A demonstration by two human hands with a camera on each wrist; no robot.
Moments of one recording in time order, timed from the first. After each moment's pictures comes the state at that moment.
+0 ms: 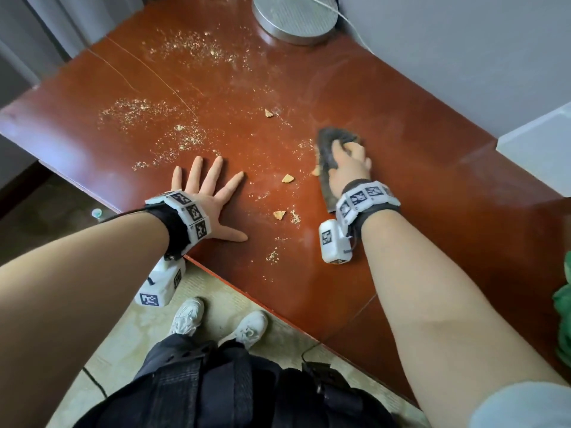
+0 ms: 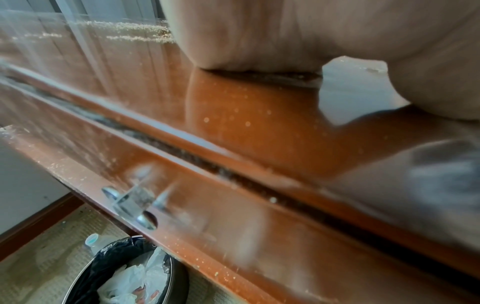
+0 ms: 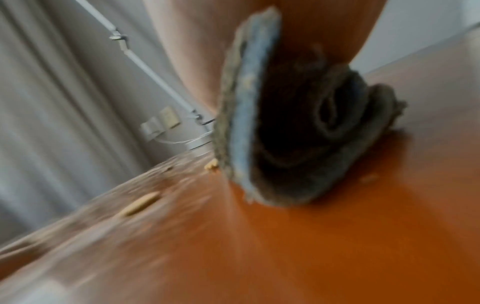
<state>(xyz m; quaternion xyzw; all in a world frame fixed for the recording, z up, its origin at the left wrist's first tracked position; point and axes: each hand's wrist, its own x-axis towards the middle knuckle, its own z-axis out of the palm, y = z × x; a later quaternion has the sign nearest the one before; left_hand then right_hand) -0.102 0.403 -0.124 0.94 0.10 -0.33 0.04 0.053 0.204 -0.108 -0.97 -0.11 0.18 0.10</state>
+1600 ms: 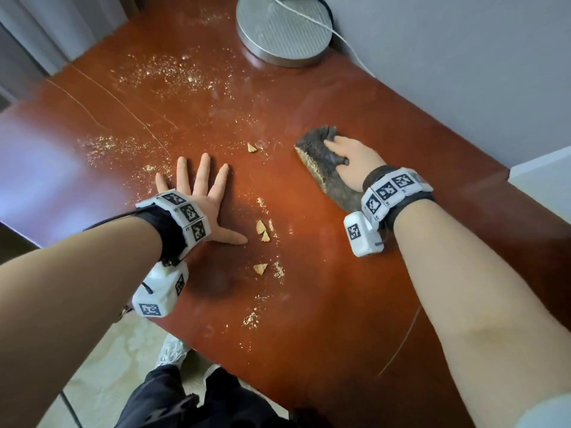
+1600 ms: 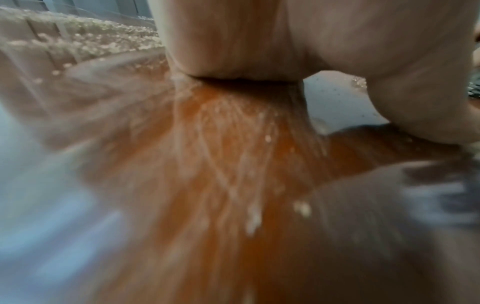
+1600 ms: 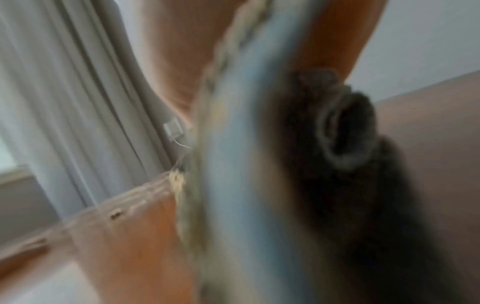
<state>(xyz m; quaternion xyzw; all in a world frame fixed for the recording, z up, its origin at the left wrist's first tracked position) -0.012 0.406 -0.120 0.91 0.18 -0.36 0.05 0.176 0.202 -0.110 -0.94 -0.24 0.24 0.09</state>
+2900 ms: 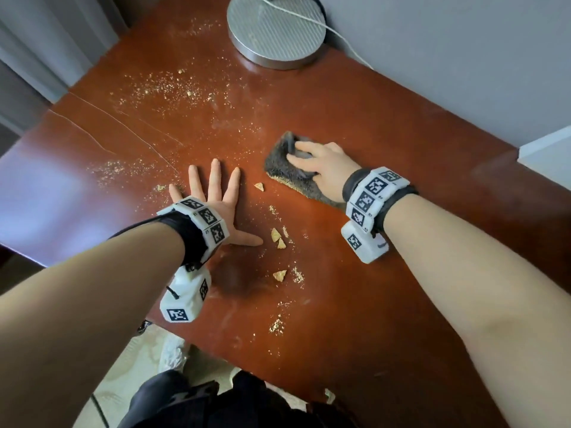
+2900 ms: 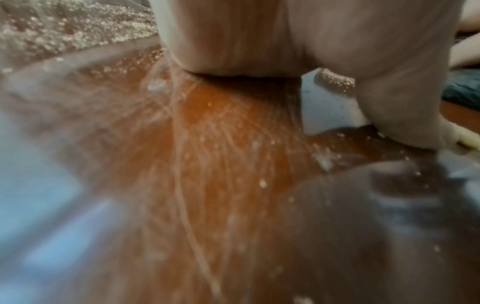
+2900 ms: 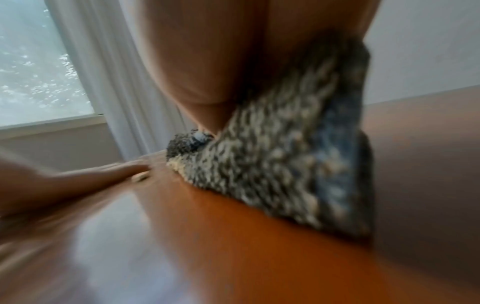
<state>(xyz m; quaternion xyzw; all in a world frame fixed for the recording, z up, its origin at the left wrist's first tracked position) 0.005 0.413 -0.114 0.91 0.17 -0.38 0.05 0.145 0.239 -0.113 -0.89 -0.38 0.24 0.03</state>
